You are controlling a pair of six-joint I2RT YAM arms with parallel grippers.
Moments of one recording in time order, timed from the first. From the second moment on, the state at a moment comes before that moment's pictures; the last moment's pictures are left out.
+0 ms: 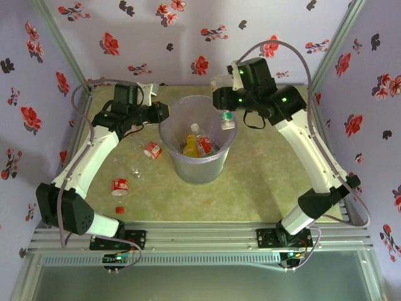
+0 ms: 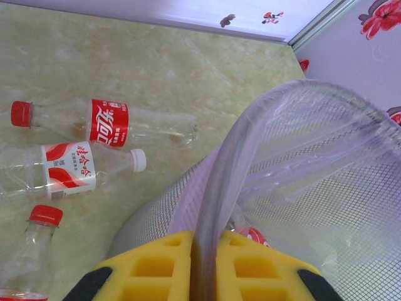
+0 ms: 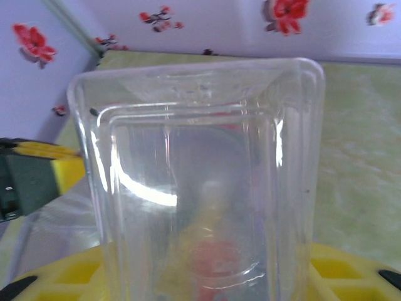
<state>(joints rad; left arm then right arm) -0.35 1.43 1.37 -0.56 0.40 -0.36 0.62 1.61 2.03 -1.08 -0.06 0.37</state>
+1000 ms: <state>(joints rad) -0.35 1.43 1.37 -0.55 0.39 -0.36 0.79 1.89 1.85 -0.98 -0.37 0.59</state>
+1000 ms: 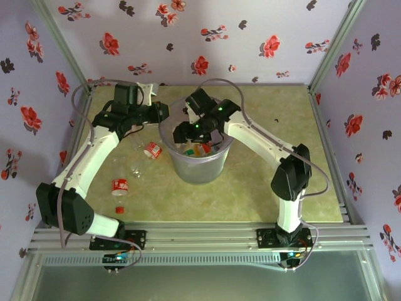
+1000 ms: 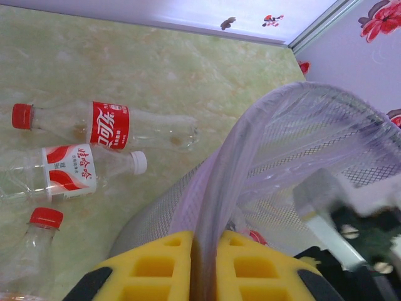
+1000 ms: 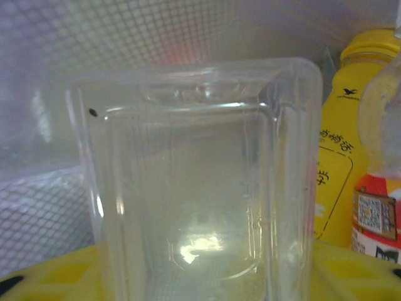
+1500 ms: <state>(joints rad) -0.35 1.43 1.37 -0.55 0.39 -0.36 0.78 1.90 1.84 -1.06 -0.41 0.55</state>
